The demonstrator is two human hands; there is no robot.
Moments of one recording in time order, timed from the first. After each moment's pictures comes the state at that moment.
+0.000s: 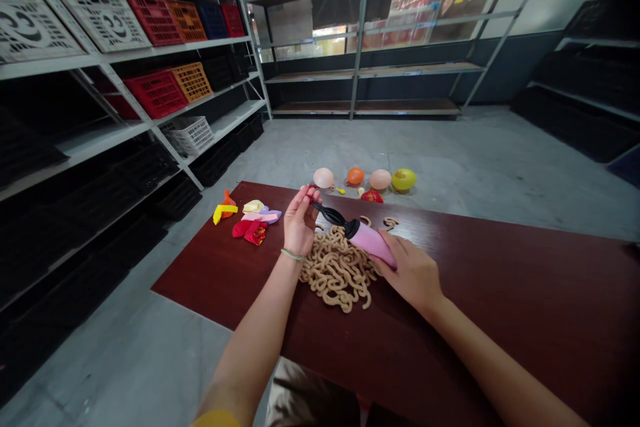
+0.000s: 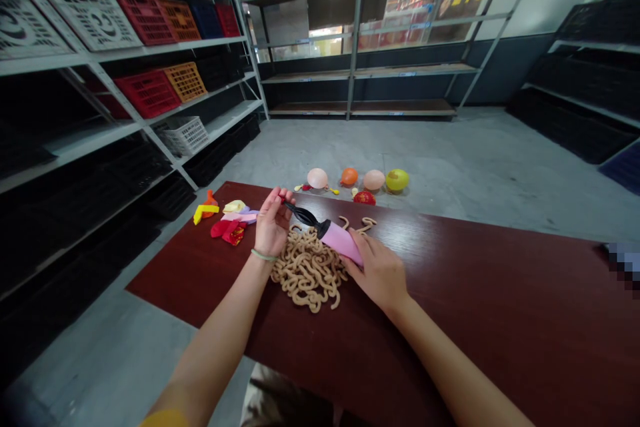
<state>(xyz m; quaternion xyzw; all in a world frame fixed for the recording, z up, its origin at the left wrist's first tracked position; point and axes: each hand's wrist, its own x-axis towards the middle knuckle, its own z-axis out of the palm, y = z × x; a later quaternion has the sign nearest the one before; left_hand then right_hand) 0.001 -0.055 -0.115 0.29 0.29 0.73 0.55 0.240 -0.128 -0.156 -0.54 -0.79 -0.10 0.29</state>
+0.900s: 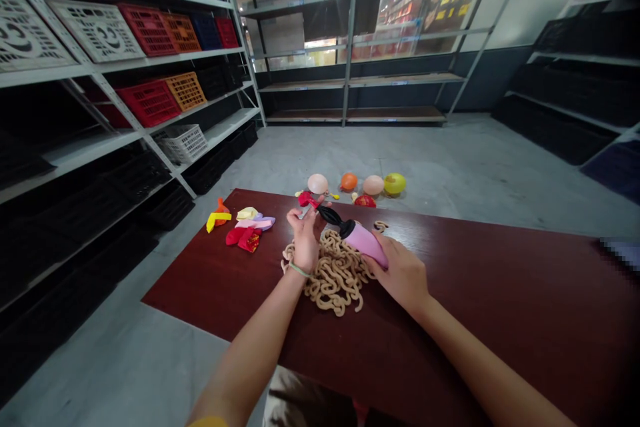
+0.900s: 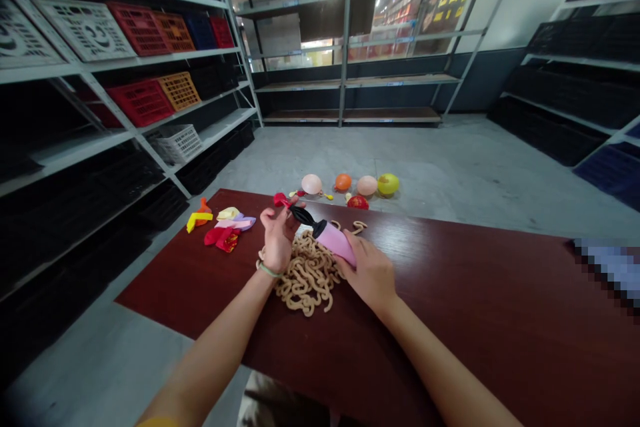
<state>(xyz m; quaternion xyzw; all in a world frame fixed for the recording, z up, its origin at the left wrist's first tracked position) 0.039 -0.075 -0.113 0.29 0.23 0.75 0.56 0.236 -0.127 -0.153 -0.56 -0.76 -0.09 0.31</state>
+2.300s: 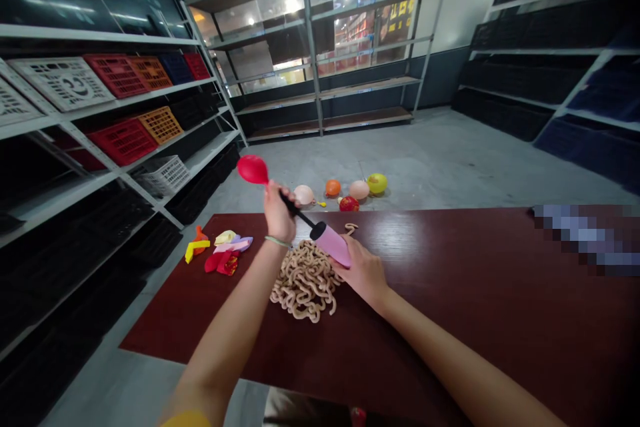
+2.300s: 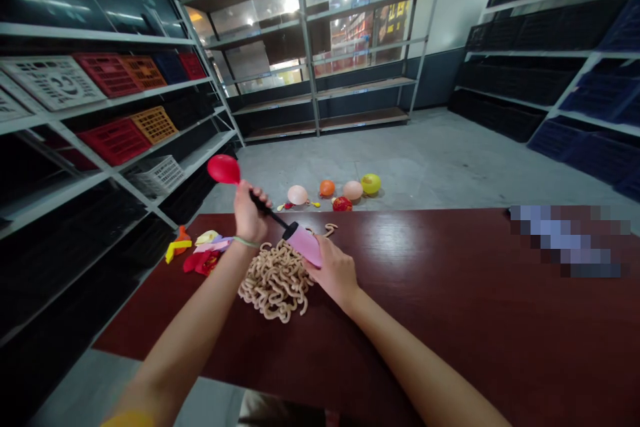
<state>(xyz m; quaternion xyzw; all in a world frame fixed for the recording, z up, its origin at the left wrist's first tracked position) 0.074 -0.031 -0.023 0.30 0.30 0.75 0.52 0.225 -0.127 -0.158 -0.59 -0.71 0.01 0.38</state>
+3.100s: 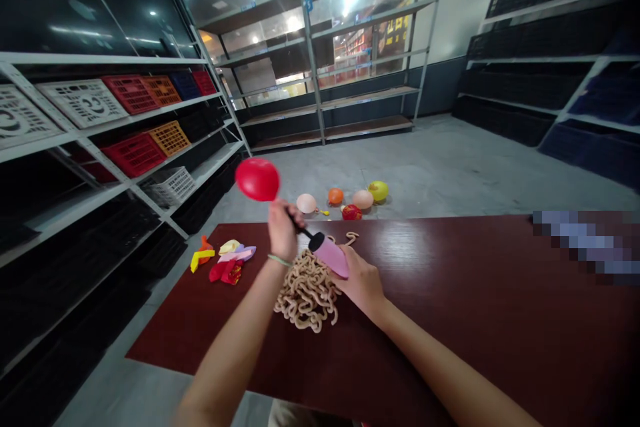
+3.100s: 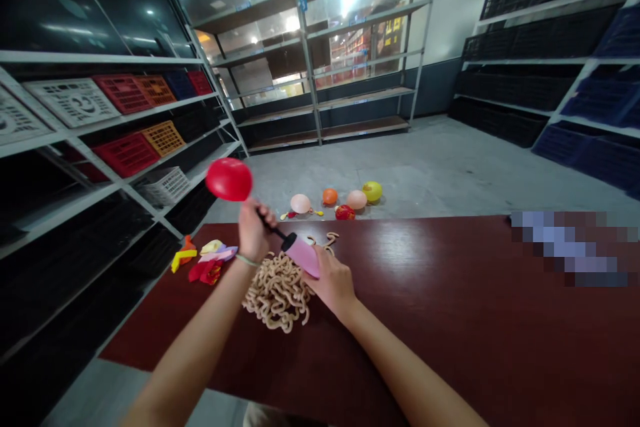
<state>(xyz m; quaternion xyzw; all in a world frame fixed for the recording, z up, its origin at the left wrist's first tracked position) 0.075 -0.048 -0.019 0.34 0.33 0.71 0.52 0.217 -0.128 -0.161 -0.58 -0.71 0.02 0.41</state>
